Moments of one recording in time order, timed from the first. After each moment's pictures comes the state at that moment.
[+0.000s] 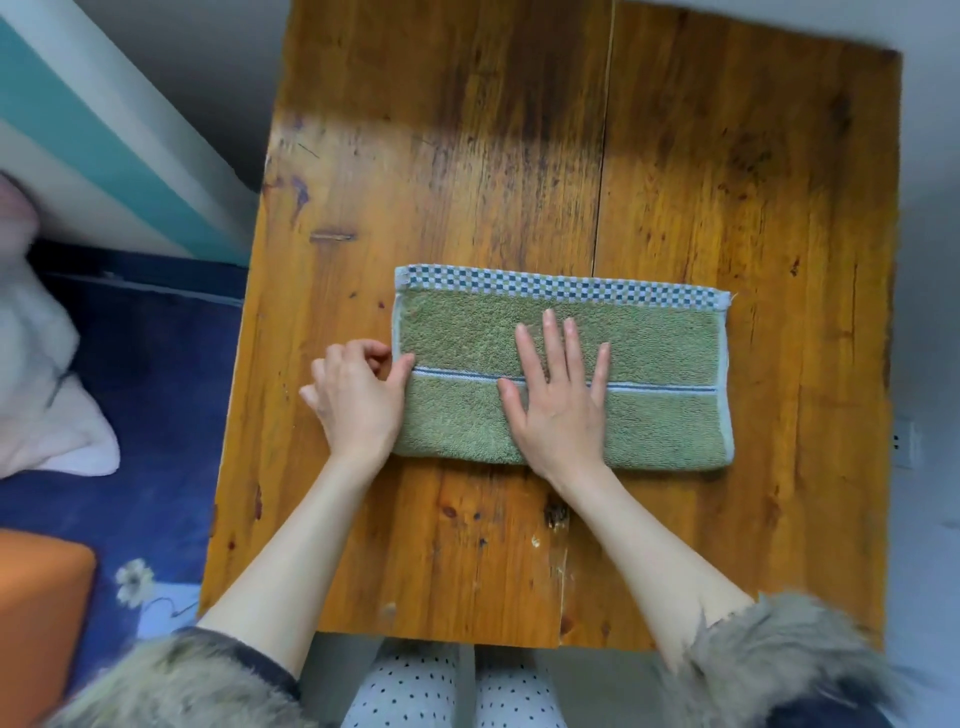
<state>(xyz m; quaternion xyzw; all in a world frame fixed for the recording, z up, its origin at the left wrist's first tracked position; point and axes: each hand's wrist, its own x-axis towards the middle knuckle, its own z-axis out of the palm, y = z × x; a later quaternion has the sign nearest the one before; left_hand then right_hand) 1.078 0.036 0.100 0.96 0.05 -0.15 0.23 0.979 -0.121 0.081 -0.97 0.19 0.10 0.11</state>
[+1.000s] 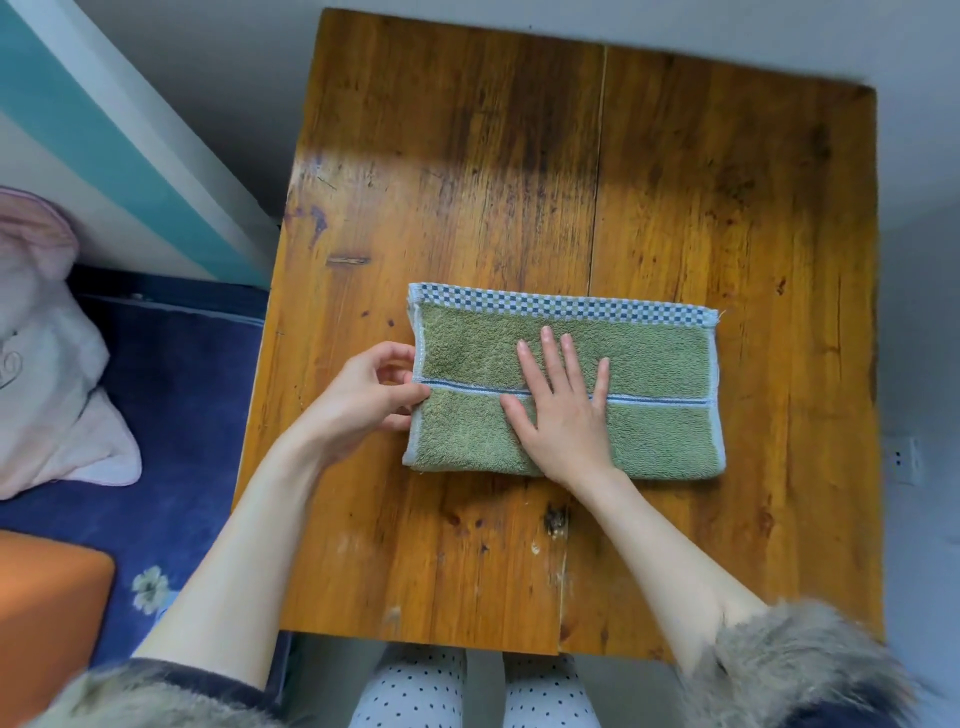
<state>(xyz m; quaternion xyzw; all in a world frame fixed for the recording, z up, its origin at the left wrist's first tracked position) 1.101 0.049 0.155 0.70 0.06 -0.46 0.53 0.980 -0.131 0.087 -0.96 0.16 0.14 0.16</state>
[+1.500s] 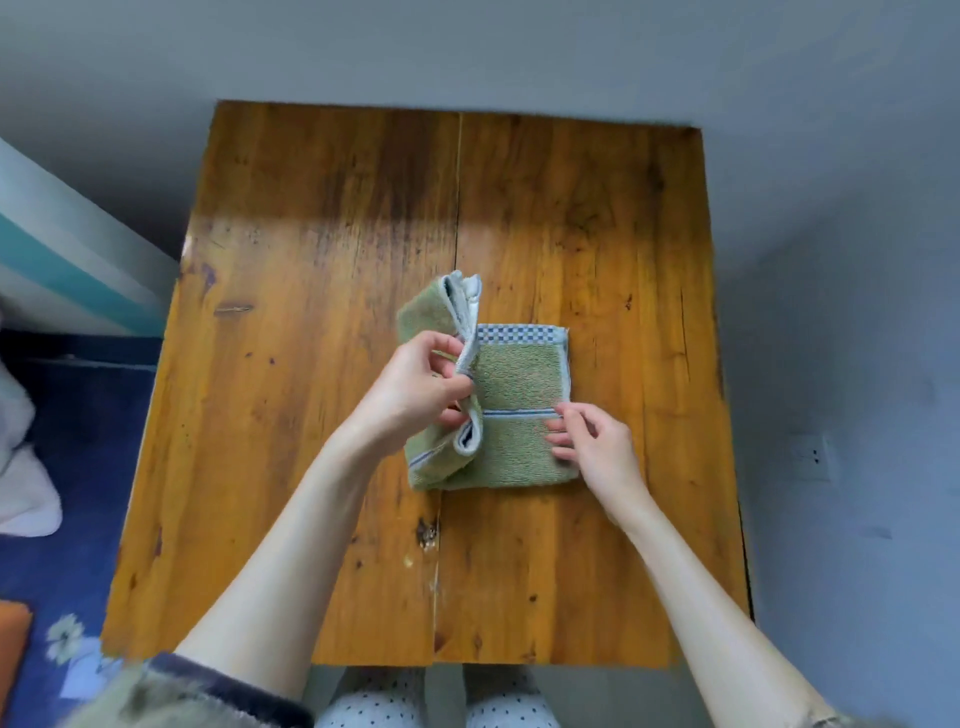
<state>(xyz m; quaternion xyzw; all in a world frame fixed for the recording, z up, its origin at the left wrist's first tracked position) 1.034 -0.120 0.206 0.76 -0.04 -0.40 0.50 0.886 -0.264 0.131 -0.67 0.42 0.02 0.61</state>
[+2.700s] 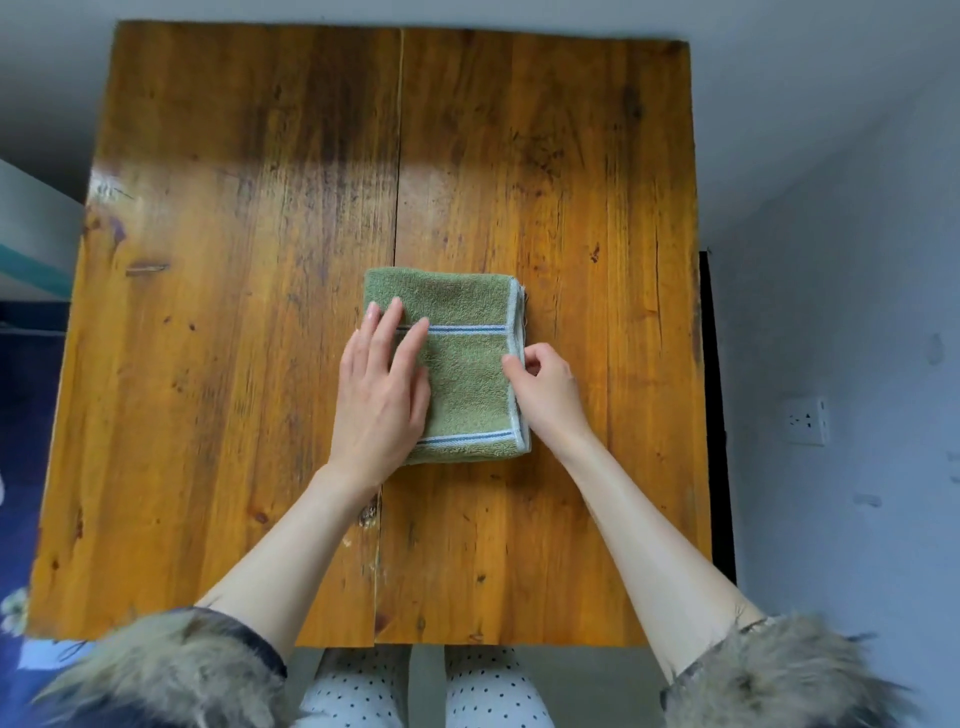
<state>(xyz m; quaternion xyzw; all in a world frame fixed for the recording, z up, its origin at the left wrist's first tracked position) 0.979 -0.128 0.115 0.92 -0.33 -0.03 0.19 0.910 -0.287 0.122 -0.73 0.41 0.08 0.54</state>
